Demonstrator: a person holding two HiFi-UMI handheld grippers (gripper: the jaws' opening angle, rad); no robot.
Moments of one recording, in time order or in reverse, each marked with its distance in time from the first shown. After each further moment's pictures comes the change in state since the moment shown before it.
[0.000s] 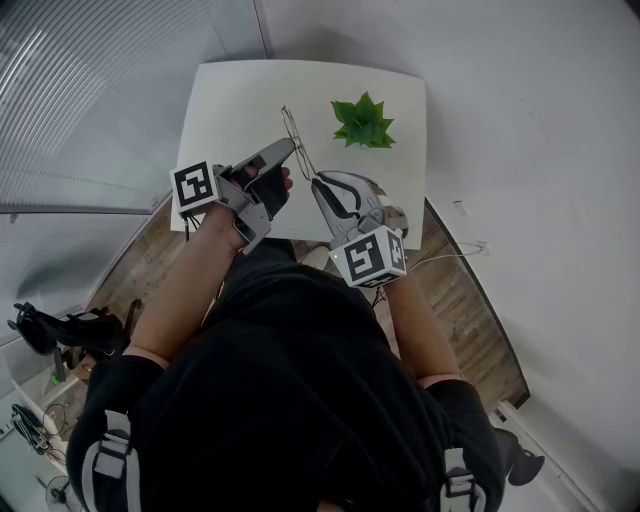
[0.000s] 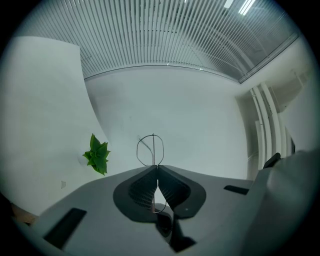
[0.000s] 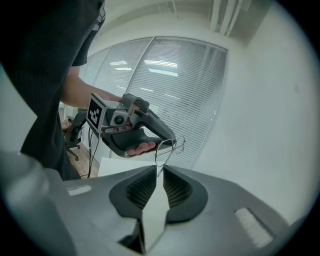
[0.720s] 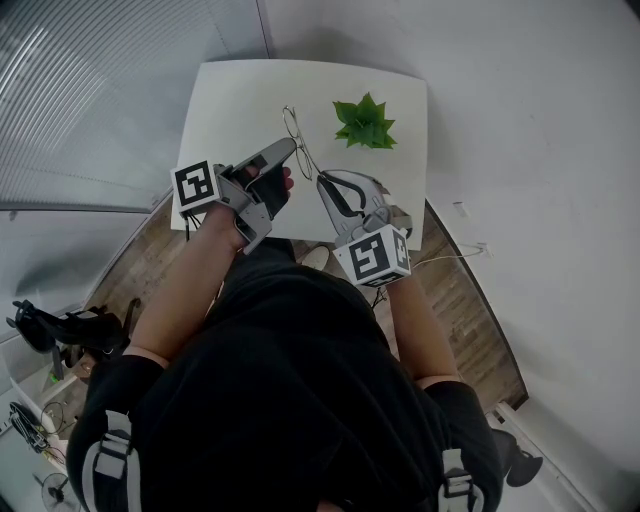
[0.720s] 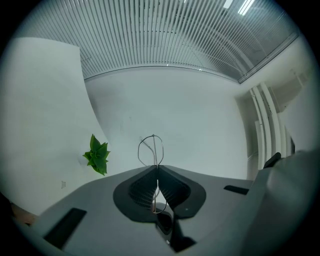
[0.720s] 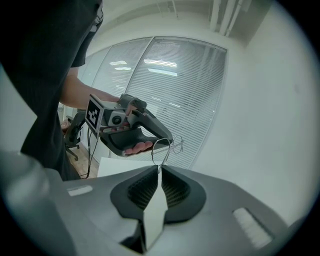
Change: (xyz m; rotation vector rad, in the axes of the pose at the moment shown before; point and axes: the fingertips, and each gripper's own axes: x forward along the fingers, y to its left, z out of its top) left arm 0.000 0.002 0.000 0.005 -0.005 0.002; right arm -0.003 -0.006 -0.002 0.002 0.000 -0.007
